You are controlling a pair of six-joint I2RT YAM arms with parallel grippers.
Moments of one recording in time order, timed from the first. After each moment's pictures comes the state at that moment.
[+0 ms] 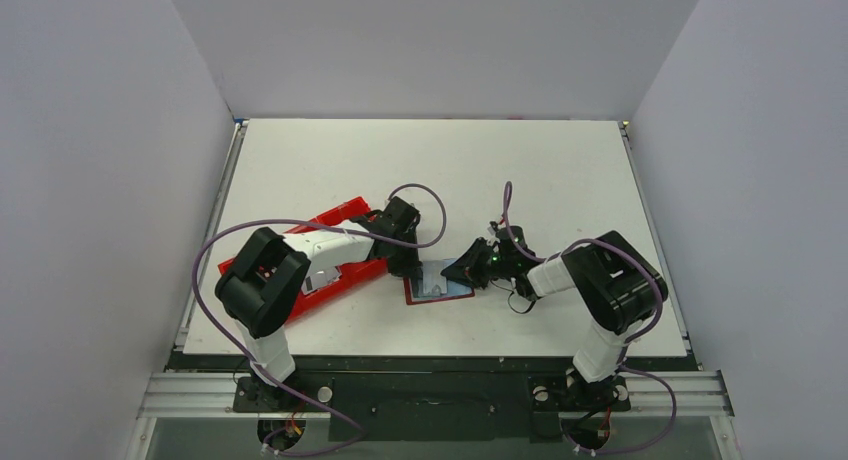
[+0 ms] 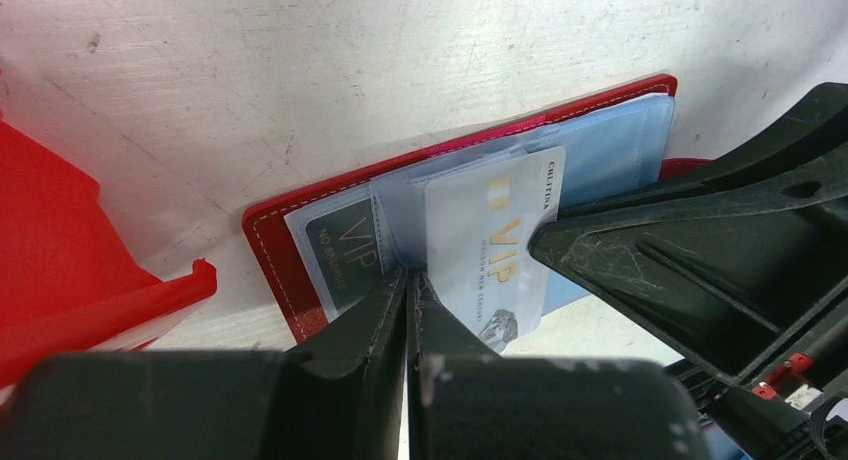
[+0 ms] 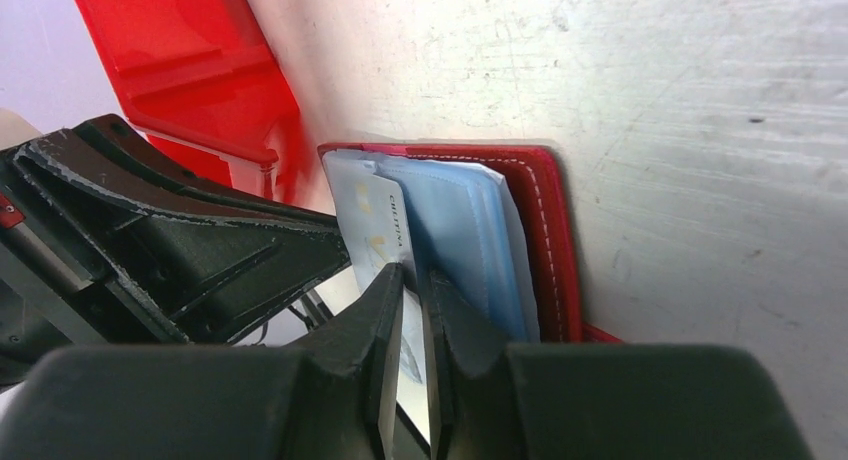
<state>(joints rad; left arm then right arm) -0.70 1.79 1.06 -0.36 0.13 -0.81 0.49 1.75 0.52 0.56 -0.50 1.15</state>
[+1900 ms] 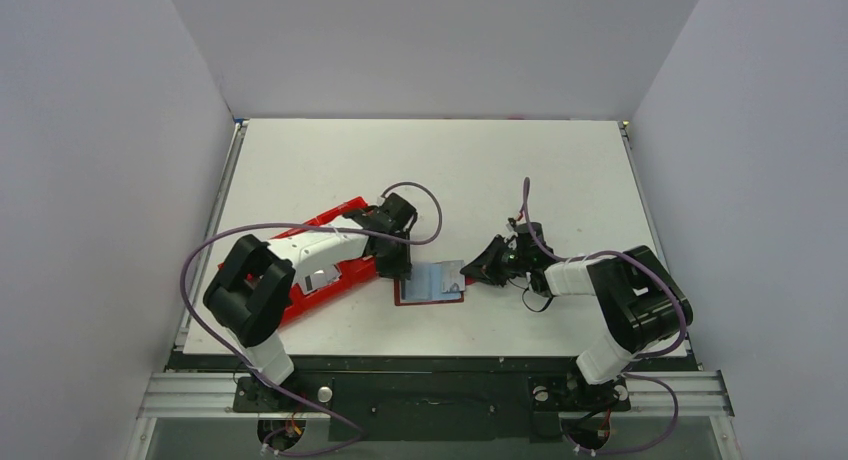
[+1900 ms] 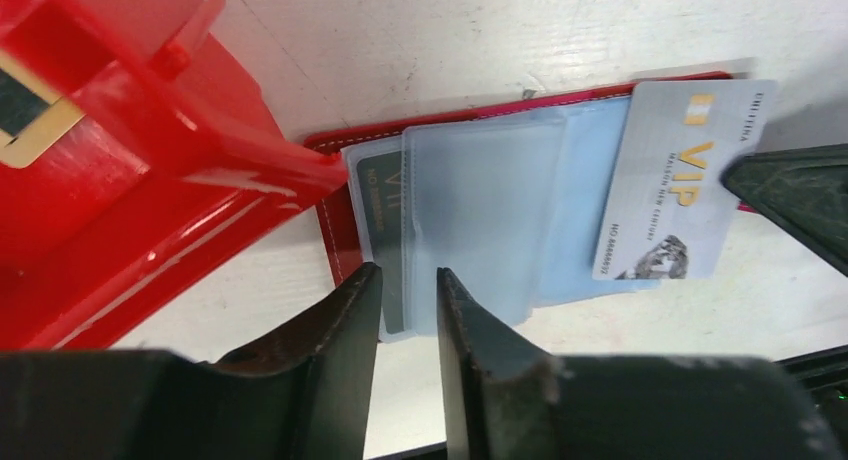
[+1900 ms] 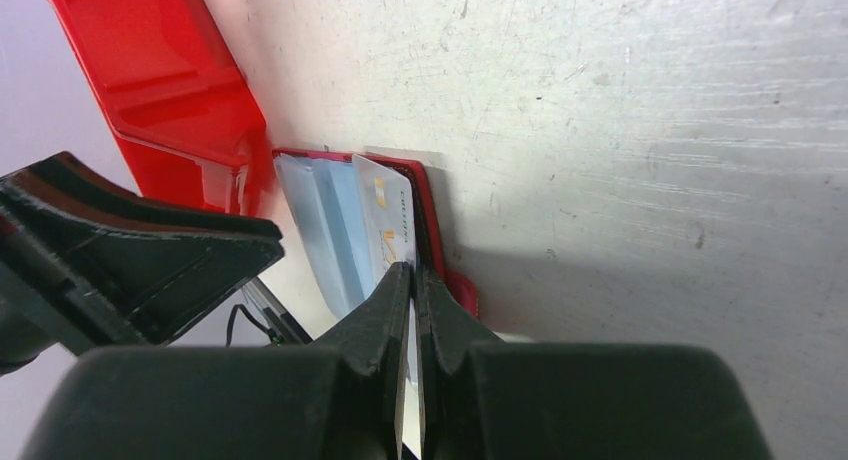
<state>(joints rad) -0.70 1.73 1.10 -0.58 0.01 -0.74 0.37 1.61 0.49 0.36 -0.50 1.00</state>
